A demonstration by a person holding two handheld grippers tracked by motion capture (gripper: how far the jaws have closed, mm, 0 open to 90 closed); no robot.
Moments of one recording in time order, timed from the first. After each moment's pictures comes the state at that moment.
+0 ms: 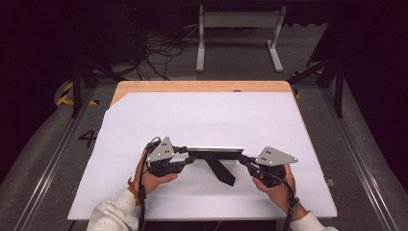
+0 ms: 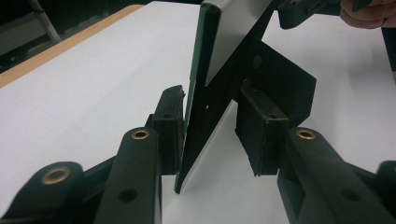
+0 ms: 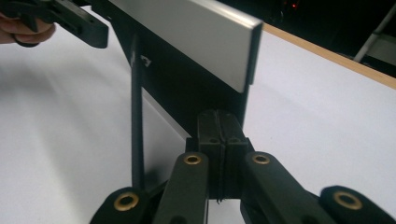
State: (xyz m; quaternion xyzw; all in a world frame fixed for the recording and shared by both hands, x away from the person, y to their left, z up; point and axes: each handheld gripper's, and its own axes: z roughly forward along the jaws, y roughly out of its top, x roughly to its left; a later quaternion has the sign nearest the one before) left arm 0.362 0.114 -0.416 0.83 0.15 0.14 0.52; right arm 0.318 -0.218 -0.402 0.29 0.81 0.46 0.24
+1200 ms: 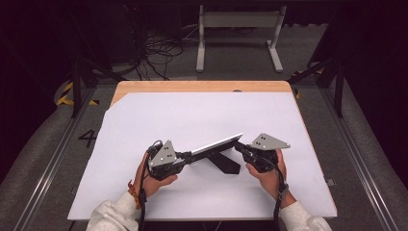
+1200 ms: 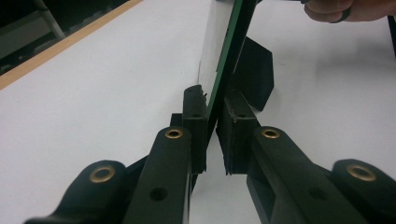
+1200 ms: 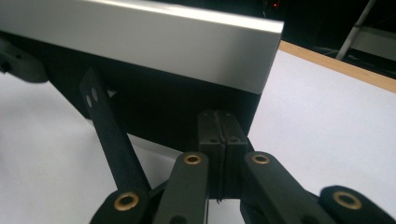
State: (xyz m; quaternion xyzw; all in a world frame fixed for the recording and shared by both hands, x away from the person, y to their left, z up) left arm 0.352 0.109 -0.414 0.84 0.15 0.16 0.50; right arm 0.356 -0.208 -0.403 0.33 0.78 0.47 0.24
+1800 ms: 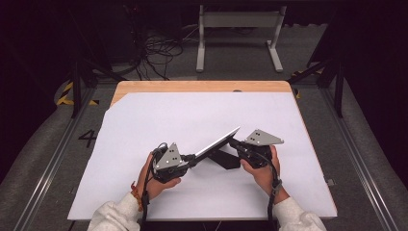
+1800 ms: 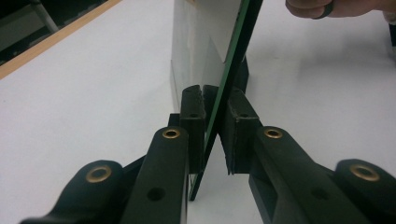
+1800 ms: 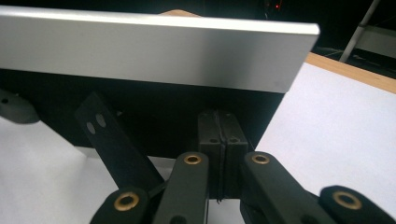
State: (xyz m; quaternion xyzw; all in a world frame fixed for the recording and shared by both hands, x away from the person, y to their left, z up) left arm 0.346 0.098 -0.416 0.85 0.15 0.15 0.49; right arm 0.366 -0.195 -0.403 0.33 0.78 0.48 0.24
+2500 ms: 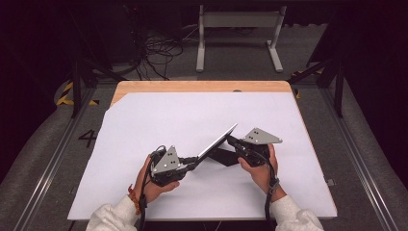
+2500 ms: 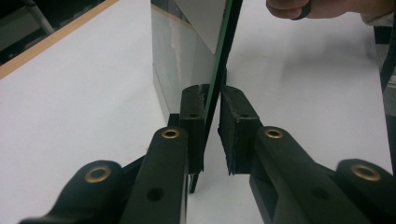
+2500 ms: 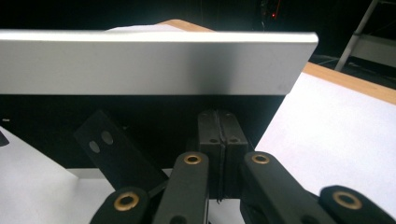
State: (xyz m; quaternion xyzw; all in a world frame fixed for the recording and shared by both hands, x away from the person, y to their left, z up) left arm 0.338 0.104 -0.411 0.85 0.14 0.15 0.49; right arm 0.370 -0.189 -0.401 0.33 0.77 0.49 0.25
